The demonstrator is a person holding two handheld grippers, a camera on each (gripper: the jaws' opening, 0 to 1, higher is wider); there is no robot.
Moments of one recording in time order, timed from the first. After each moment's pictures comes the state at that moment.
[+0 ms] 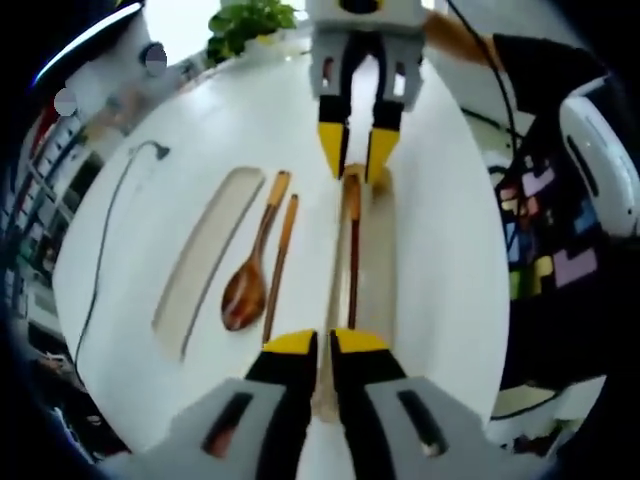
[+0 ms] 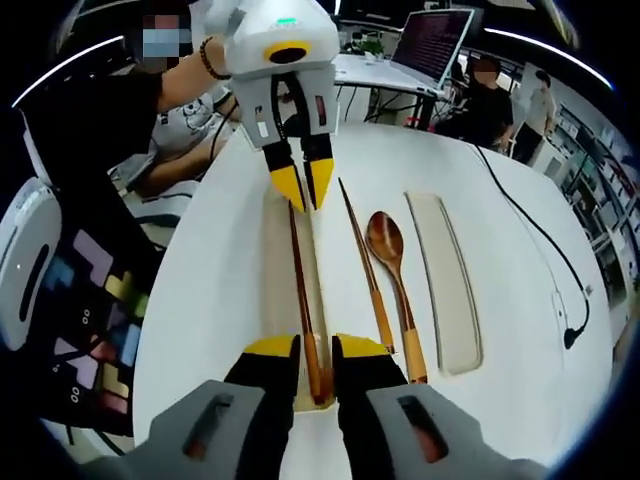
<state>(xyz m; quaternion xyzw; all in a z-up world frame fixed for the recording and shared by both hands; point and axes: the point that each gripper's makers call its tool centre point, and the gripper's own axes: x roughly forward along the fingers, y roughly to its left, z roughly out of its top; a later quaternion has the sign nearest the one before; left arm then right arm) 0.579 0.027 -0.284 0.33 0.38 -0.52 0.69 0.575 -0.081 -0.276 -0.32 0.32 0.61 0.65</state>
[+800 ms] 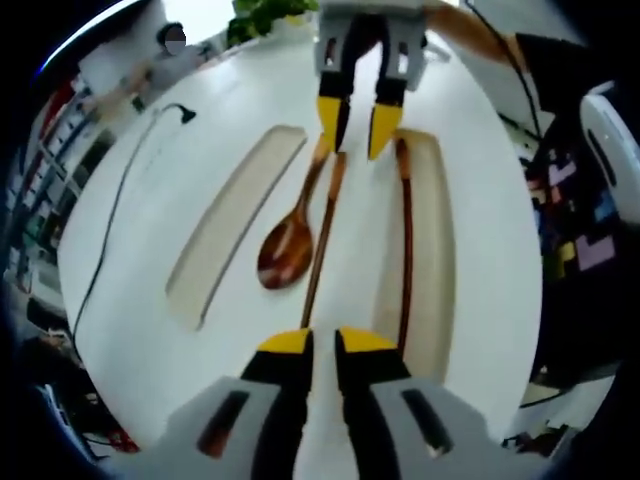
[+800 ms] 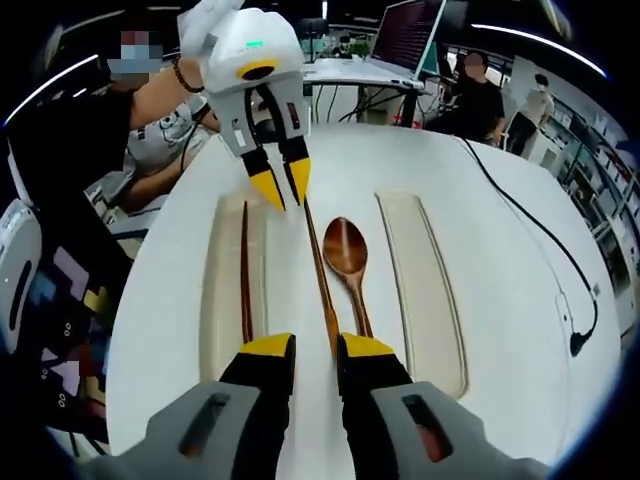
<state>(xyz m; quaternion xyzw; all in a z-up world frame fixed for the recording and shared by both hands) 0.614 0.059 -0.309 0.34 0.41 -0.48 0.70 0.621 -0.063 -0.299 -0.29 0.33 0.61 0.66</state>
